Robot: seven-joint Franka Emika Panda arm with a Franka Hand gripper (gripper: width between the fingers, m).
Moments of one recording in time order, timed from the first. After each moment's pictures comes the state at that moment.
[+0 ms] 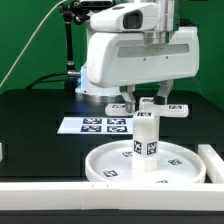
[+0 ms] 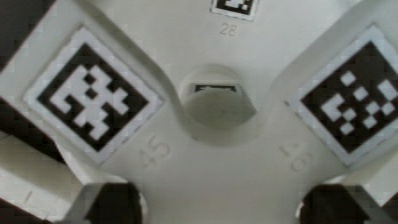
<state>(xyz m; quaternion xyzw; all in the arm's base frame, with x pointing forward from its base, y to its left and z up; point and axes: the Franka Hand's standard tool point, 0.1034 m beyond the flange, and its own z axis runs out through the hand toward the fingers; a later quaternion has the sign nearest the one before) 0.564 0.033 0.106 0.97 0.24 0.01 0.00</state>
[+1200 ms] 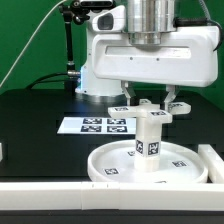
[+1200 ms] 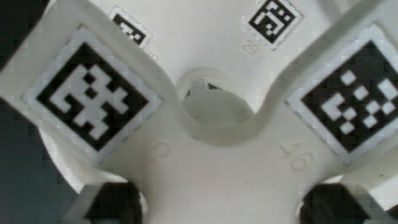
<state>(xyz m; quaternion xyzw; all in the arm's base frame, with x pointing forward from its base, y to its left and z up) 0.563 0.038 0.105 0.94 -0.35 0.01 -0.02</state>
